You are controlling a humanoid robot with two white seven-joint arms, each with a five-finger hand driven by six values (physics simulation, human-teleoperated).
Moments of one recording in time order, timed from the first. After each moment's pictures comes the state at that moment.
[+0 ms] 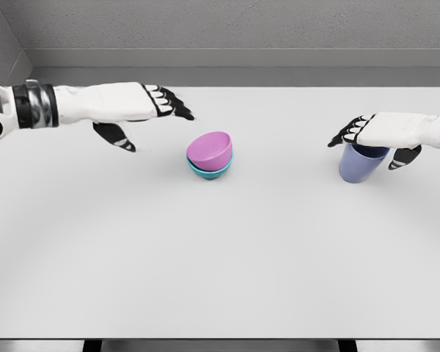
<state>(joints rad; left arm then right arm) -0.88 0.76 -0.80 -1.41 -0.20 -0.61 -0.56 -0.84 -0.92 0.82 -1.32 0.39 -0.61 0.61</state>
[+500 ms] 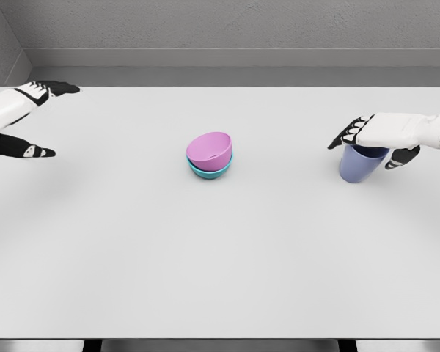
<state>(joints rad) -0.33 0.90 -0.26 -1.43 -0.08 -0.61 -0.33 -0.84 -0.92 0.82 -1.32 0.39 -0.61 0.61</state>
